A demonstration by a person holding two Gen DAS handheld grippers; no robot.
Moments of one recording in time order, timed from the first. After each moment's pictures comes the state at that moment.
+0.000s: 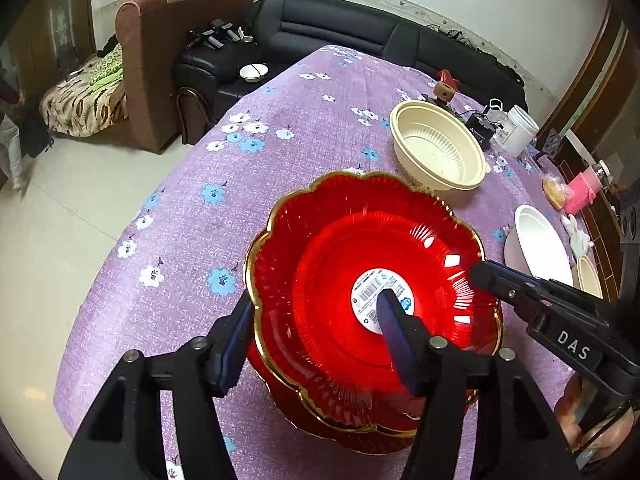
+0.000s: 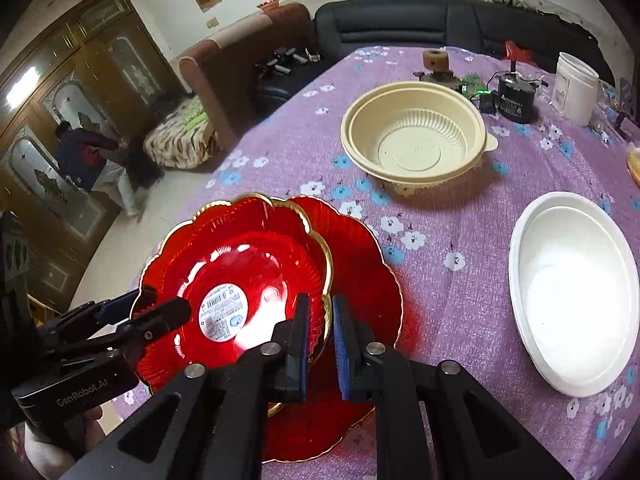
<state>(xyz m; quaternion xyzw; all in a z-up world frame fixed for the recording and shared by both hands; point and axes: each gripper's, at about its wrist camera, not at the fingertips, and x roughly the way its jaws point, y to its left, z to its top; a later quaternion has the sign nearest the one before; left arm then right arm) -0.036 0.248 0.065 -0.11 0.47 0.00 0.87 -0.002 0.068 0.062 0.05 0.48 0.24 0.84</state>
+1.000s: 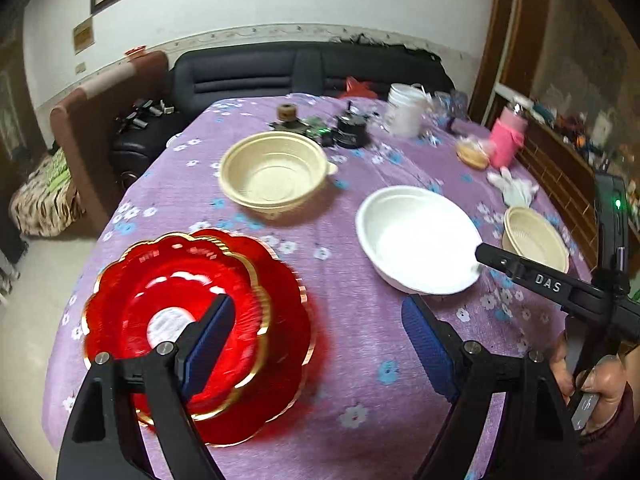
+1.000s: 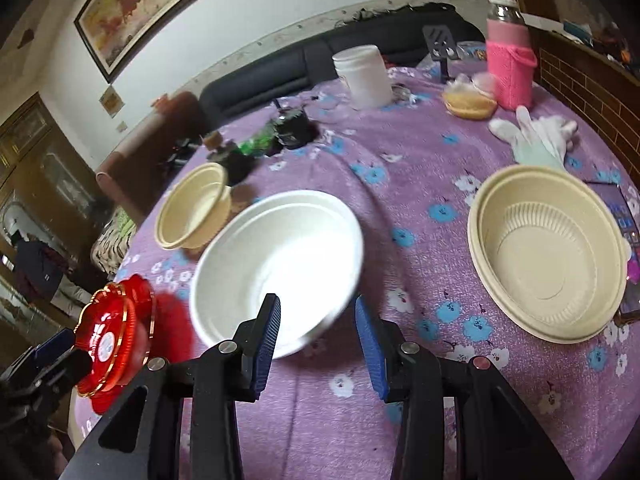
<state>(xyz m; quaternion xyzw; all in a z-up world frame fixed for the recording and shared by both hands) -0.053 0.072 0.105 0.02 0.41 -0.09 0.91 -0.033 -0.158 0.055 0.18 0.41 0.07 0.89</state>
